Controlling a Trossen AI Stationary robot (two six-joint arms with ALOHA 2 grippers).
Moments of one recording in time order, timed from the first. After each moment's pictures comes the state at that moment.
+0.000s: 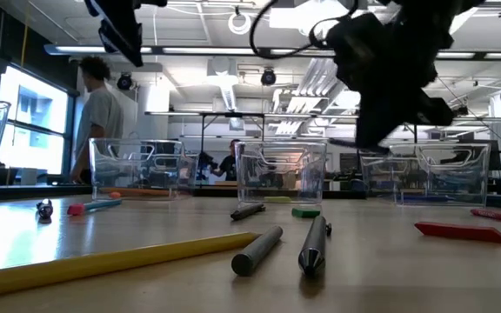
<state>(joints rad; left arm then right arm) 0.12 1.22 1.19 -1.05 -0.01 -0.33 0.24 1.52 0.95 -0.50 0.12 1.21</state>
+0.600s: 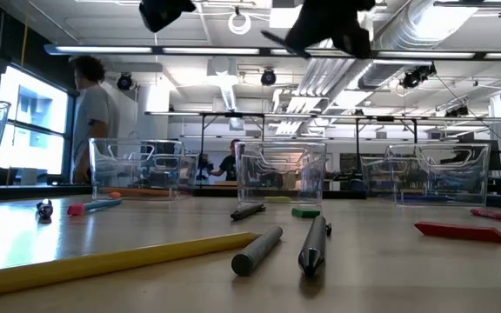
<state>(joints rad) 0.09 1.22 1.19 -0.65 0.15 -0.26 0.24 1.52 1.23 -0.49 0.24 0.71</state>
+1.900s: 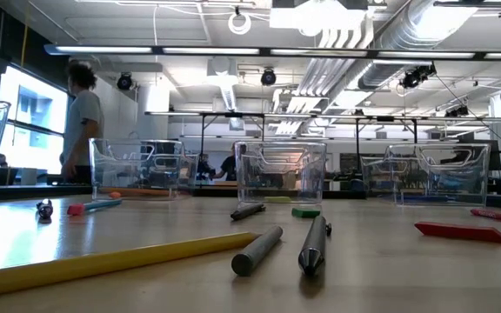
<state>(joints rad) 0.09 1.22 1.19 -0.18 0.07 -0.31 0.15 1.52 1.50 -0.38 0.24 0.16</state>
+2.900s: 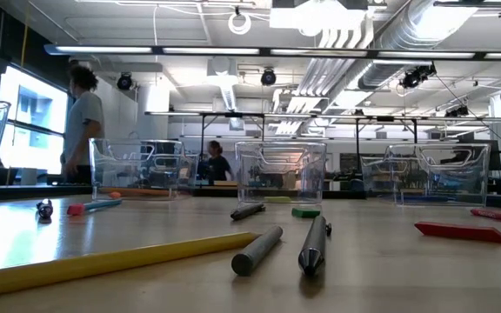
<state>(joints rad) 0.09 1.23 1.19 -0.17 0.01 -0.34 0.12 1.52 1.50 -0.39 0.17 0.15</state>
